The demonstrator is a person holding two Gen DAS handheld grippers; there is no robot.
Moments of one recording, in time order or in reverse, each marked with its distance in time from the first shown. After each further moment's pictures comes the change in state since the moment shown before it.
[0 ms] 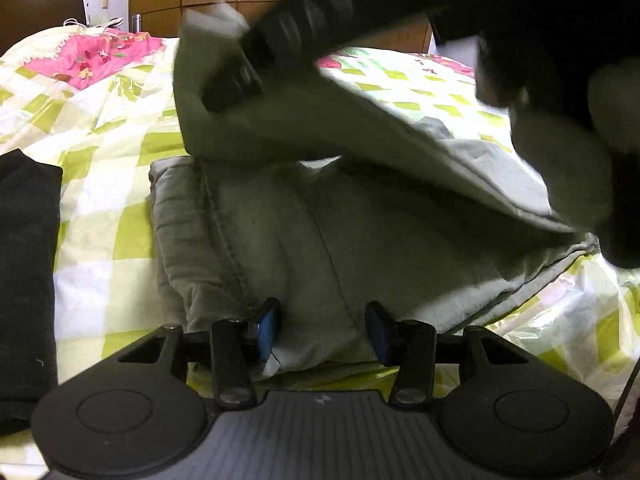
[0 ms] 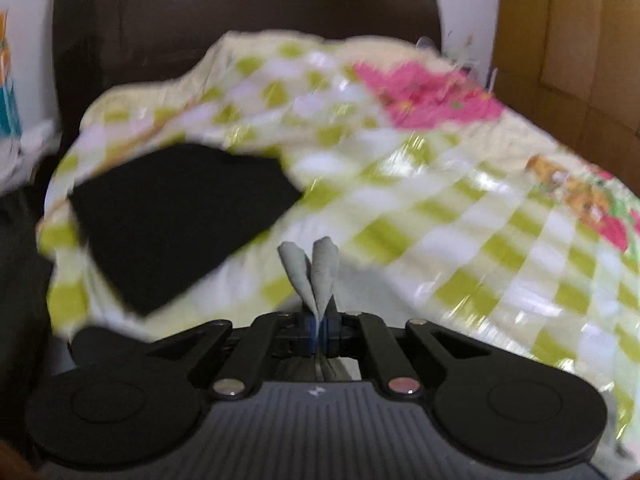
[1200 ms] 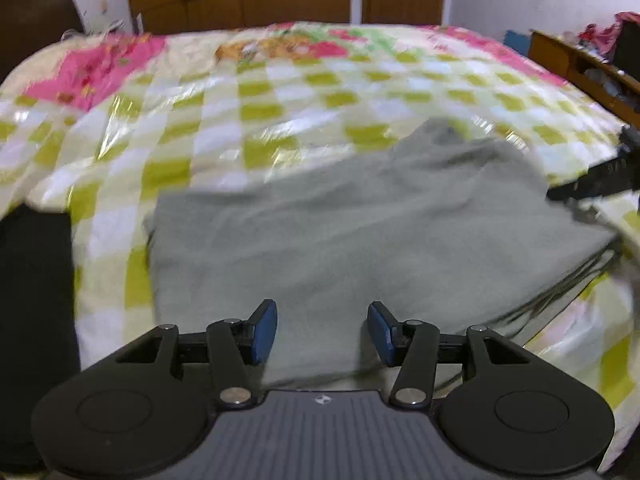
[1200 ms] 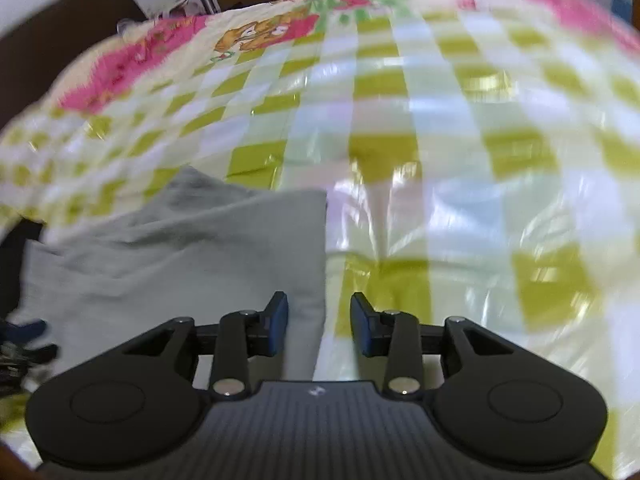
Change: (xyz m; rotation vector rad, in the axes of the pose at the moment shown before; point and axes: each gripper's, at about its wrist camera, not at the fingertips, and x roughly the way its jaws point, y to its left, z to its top) left arm 0.003 -0.029 0.049 0.076 0.071 0.093; right arm -0.130 -0.215 -0.174 0.822 0.195 -0.271
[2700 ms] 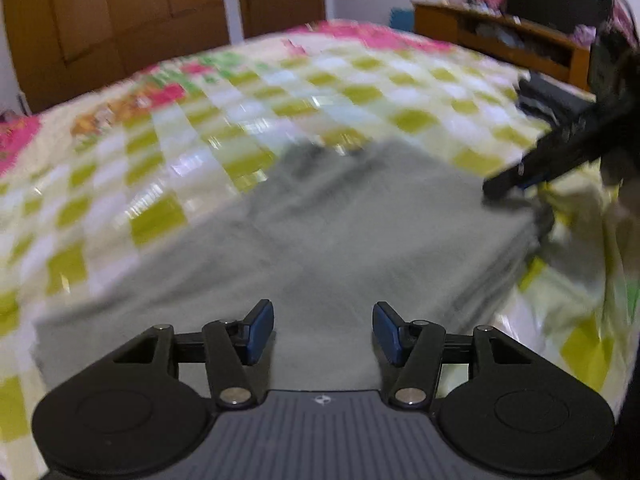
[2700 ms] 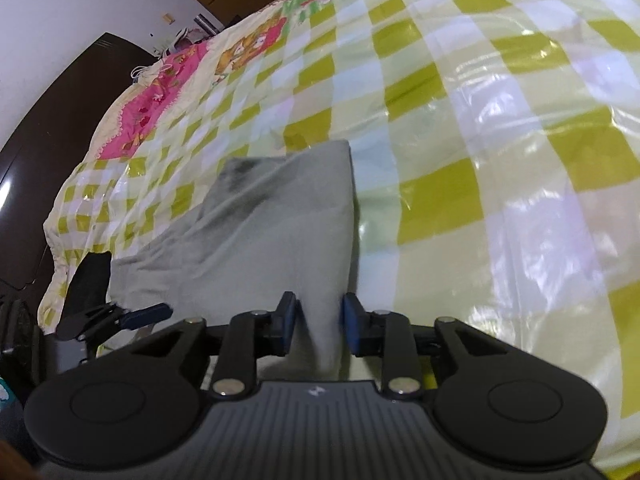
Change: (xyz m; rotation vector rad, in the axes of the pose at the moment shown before) left arm 0.037 -0.135 0.047 0.247 -0.041 -0.169; right arm -0.060 -0.104 -0.020 0.174 0.031 0.202
